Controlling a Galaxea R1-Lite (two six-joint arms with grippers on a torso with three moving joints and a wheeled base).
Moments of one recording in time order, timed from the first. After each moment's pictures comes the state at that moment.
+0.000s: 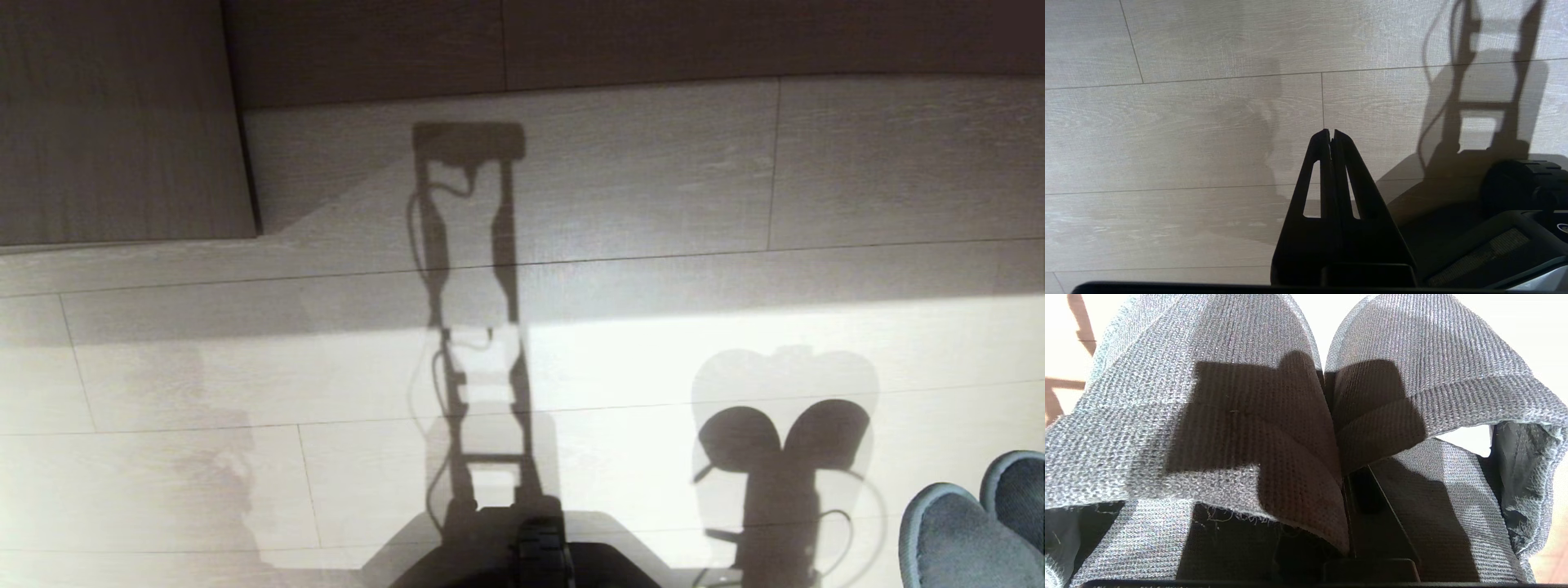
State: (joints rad) left arm 0.00 0.00 0.00 -0.01 0.01 -0.01; right arm 0.01 0.00 -0.01 0.00 0.01 -0.02
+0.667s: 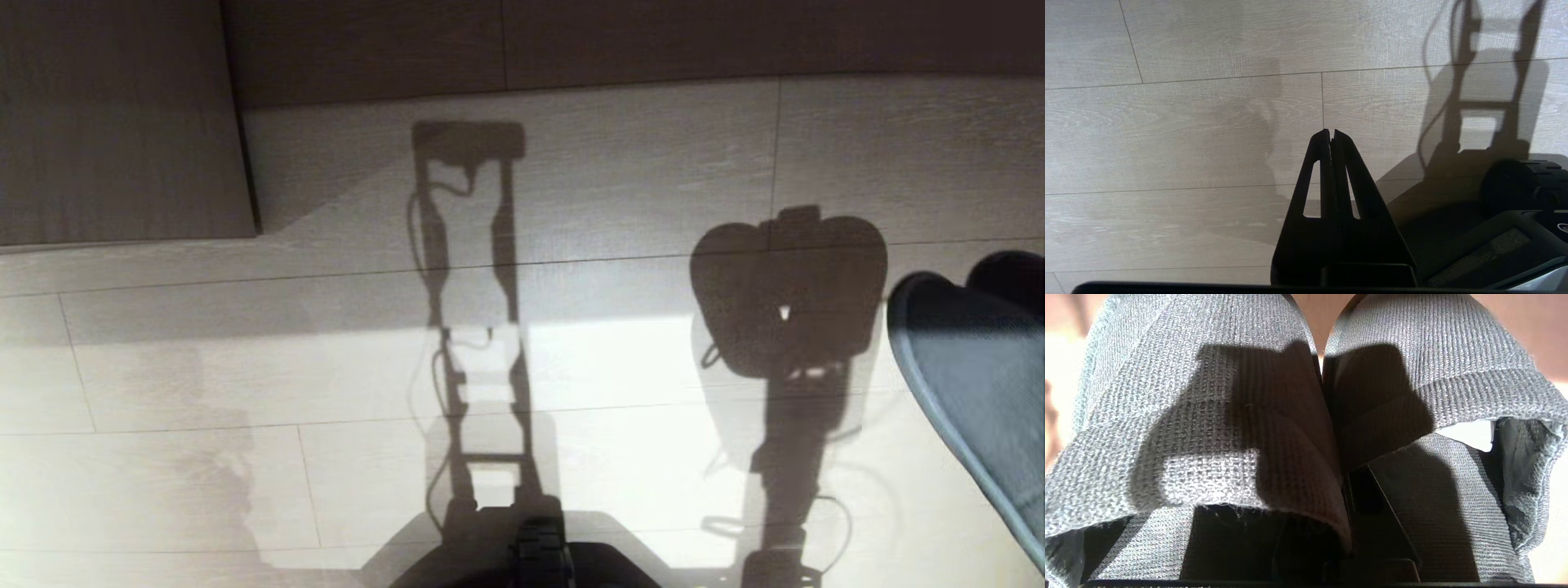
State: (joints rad) left arm 0.00 0.00 0.00 -0.01 0.01 -0.01; right arm 0.01 0.71 -0.37 -0.38 0.04 -0.09
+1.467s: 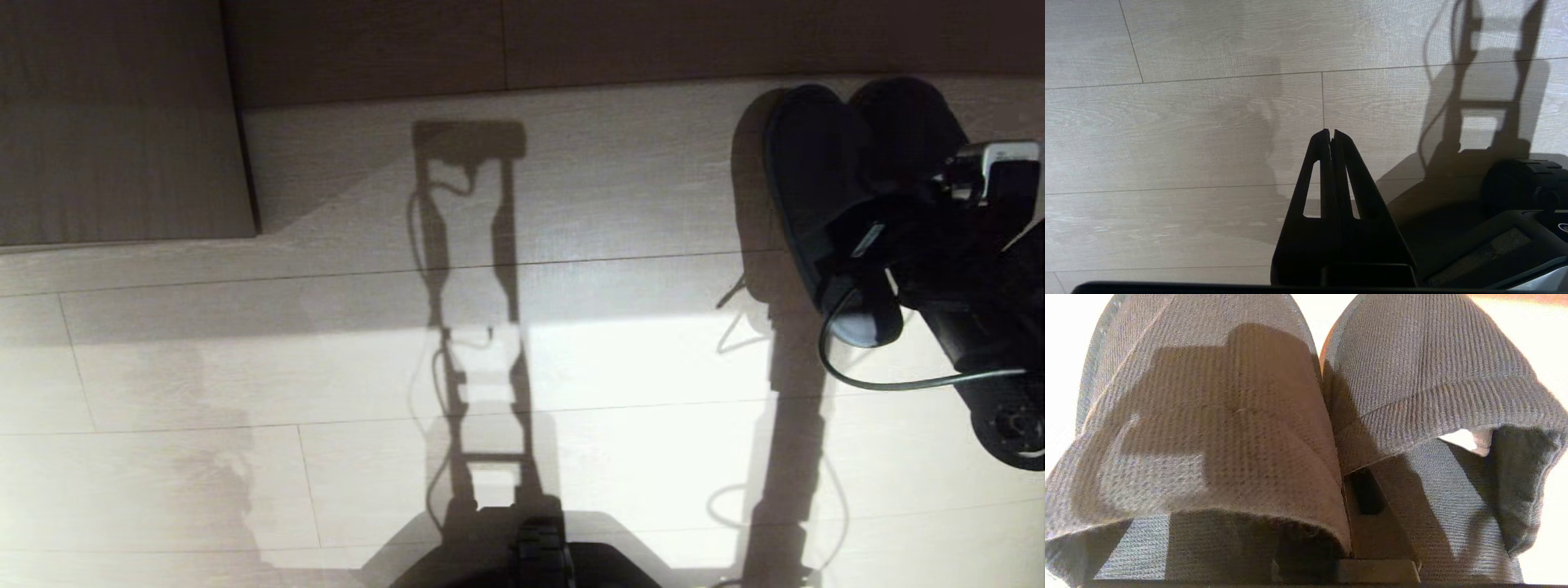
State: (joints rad) left arm 0.00 0.00 0.00 -0.01 0.01 -0.01; right arm 0.00 1.78 -0.76 -1.47 -0.08 -0.13
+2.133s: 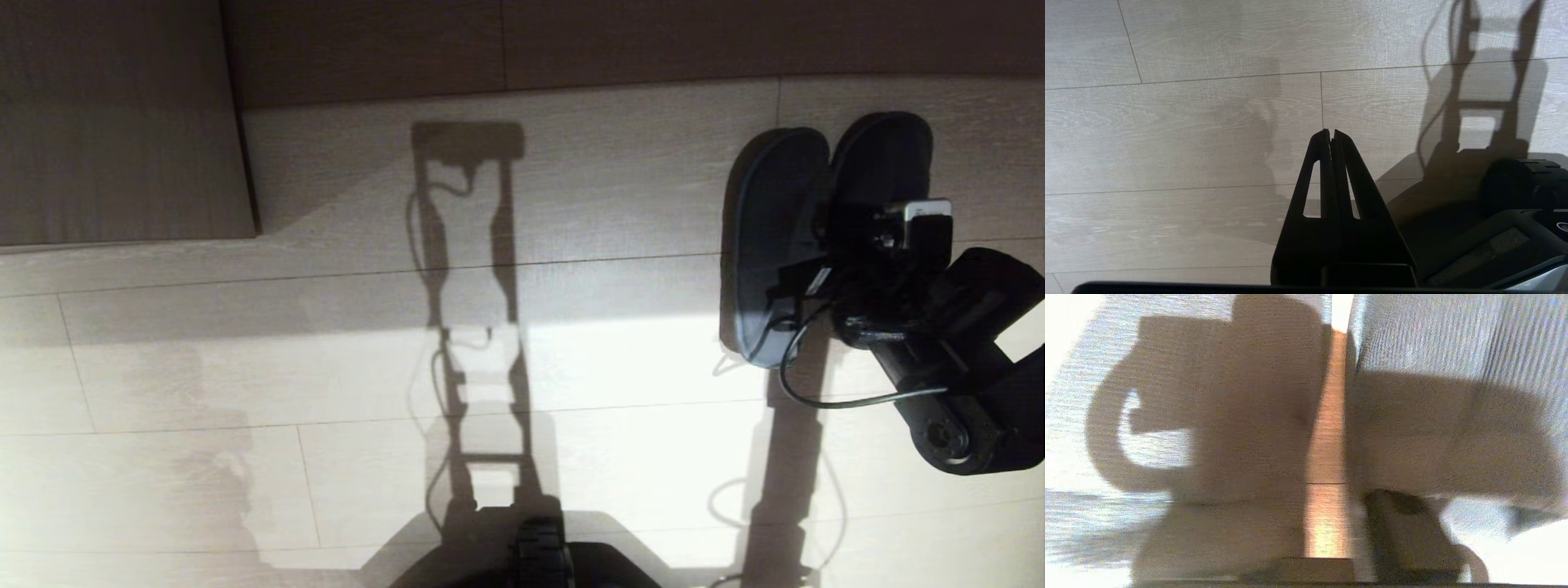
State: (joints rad) left arm 0.00 0.00 0.00 -0.01 0.01 -0.01; right arm 0.00 1.97 -0.77 -1.52 -0.05 -0.11
